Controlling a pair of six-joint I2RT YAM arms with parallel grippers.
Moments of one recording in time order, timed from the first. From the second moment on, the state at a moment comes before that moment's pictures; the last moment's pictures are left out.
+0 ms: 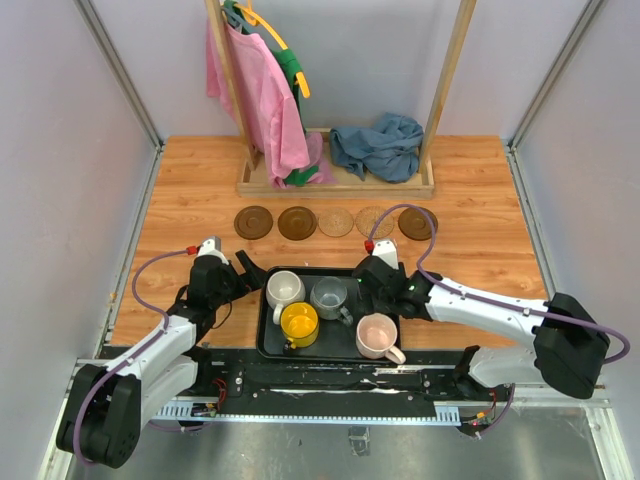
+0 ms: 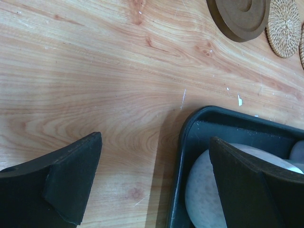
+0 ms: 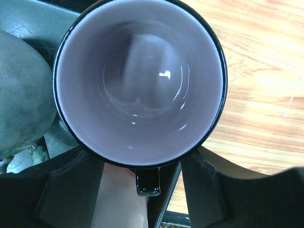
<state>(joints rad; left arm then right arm) -0.25 0.90 0.18 0.14 -0.01 -0.65 0.97 1.27 0.72 -0.55 0.42 0.60</state>
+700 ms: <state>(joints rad) -0.25 0.90 0.18 0.14 -0.02 -0.64 0.97 1.29 0.71 -0.52 0.41 0.64</state>
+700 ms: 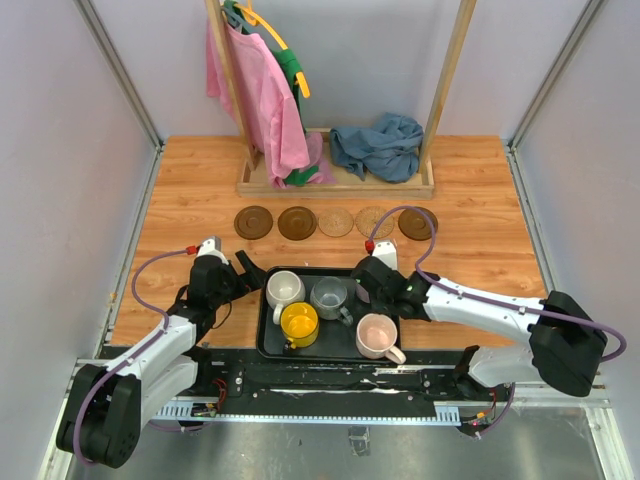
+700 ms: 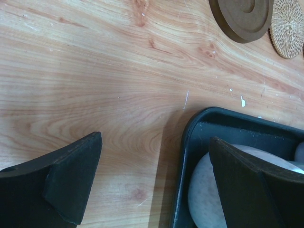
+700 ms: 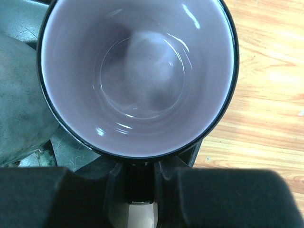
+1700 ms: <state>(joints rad) -0.25 0.86 0.23 0.11 -0.07 -0.64 0.83 1.22 0.75 -0.51 0.52 0.45</state>
